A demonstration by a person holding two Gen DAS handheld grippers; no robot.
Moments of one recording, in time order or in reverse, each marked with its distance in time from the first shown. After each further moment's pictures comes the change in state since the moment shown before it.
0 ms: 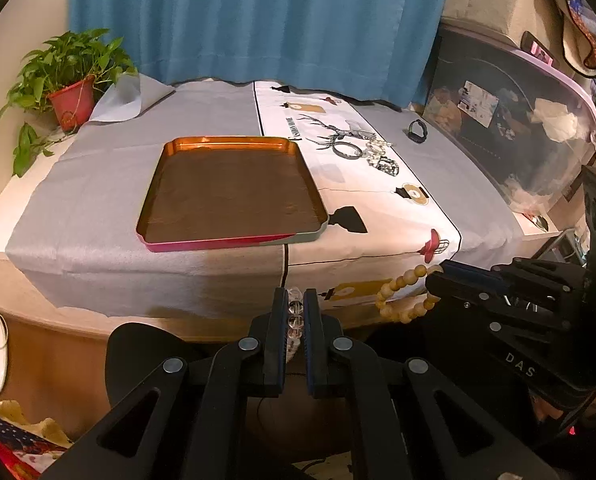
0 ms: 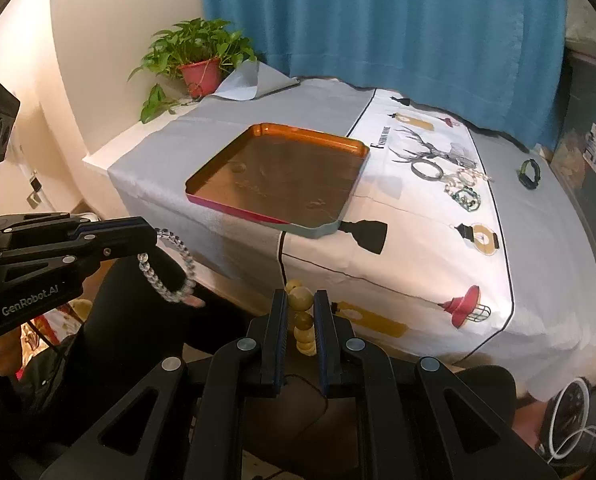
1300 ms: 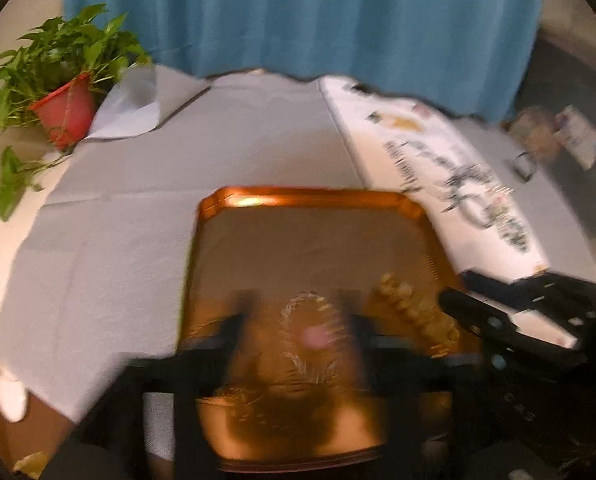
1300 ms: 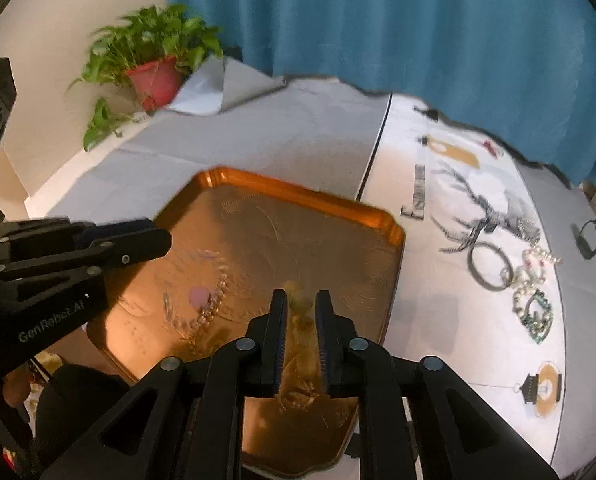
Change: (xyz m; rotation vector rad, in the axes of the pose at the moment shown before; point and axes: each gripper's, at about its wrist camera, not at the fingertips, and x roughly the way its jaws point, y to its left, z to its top) left arm 0.167 0.111 0.142 -0.037 0.058 0.187; right arm 0.208 -0.023 0.156 0.023 0.047 -0.026
